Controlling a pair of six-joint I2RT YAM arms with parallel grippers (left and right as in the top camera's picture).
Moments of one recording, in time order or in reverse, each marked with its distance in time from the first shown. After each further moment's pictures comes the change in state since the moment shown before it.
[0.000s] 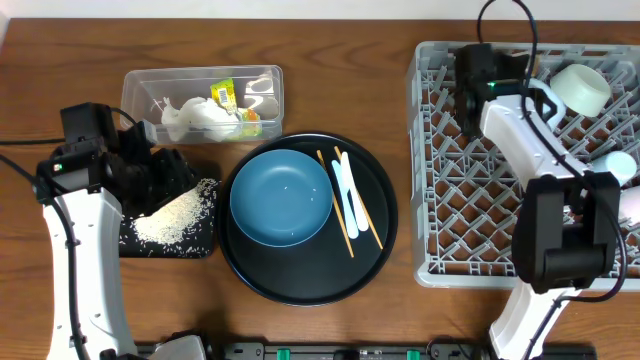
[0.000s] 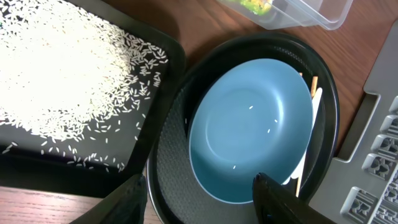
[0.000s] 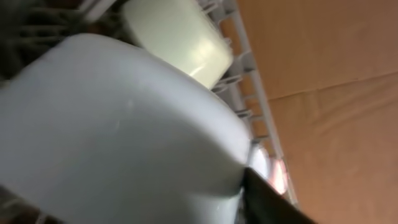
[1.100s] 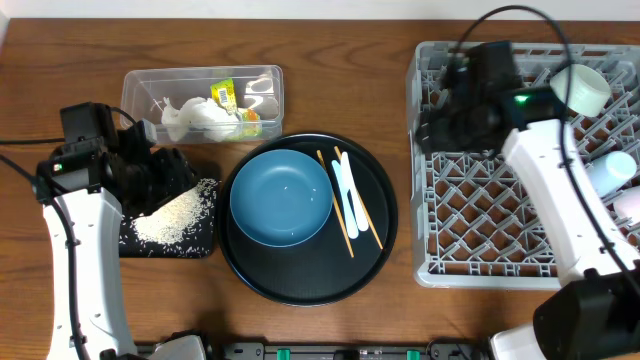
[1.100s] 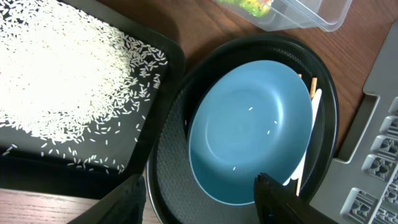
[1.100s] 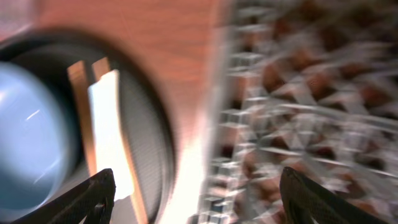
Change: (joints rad) left arm 0.000 0.000 0.000 0.005 0.000 0.000; right arm 0.092 -0.338 -0.003 -0.290 -1.213 -0.053
